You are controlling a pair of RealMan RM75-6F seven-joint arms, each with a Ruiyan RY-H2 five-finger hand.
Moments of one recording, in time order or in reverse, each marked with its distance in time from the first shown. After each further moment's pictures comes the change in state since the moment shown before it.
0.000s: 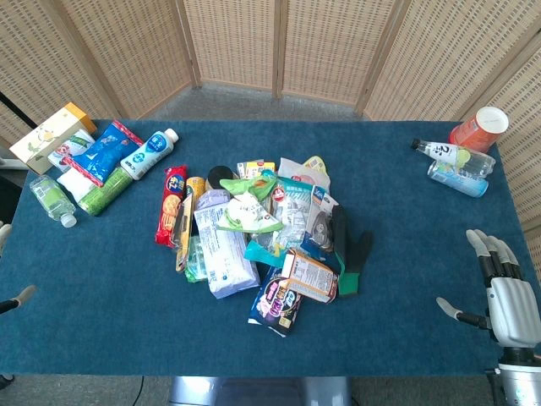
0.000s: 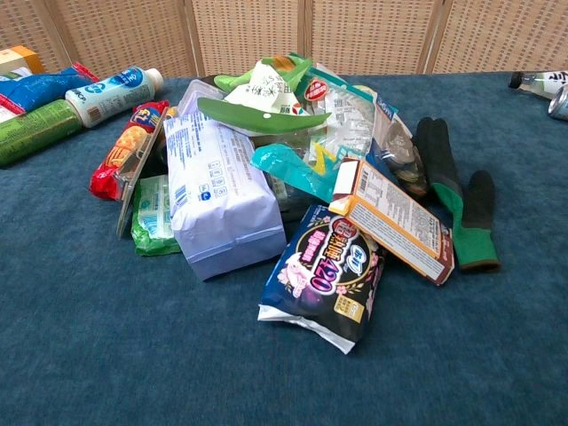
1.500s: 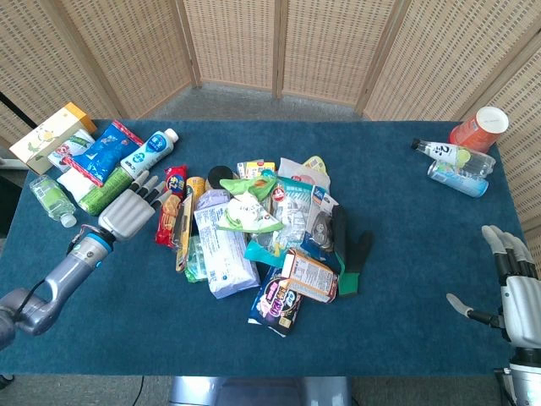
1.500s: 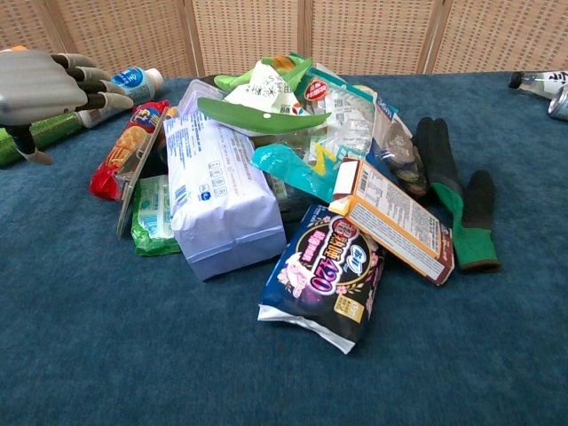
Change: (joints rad) left arm -0.665 -0.276 -0.042 0.419 0.061 -0.784 0.425; right arm -0.014 0.027 0.019 -0.001 0.010 0.034 0.047
